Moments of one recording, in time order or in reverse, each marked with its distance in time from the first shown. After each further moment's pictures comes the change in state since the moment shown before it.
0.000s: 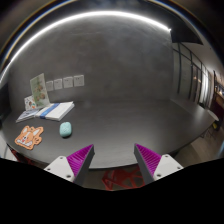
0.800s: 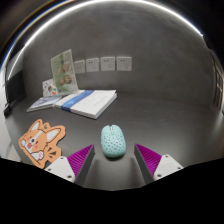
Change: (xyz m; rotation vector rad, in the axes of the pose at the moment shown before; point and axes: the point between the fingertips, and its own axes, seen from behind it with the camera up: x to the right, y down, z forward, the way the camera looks) arm -0.230 0.013 0.165 -0.084 -0.283 -0.127
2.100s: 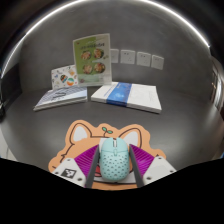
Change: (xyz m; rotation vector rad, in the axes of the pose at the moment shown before) arm -0.274 0.006 0.034 -0.087 0.151 0.030
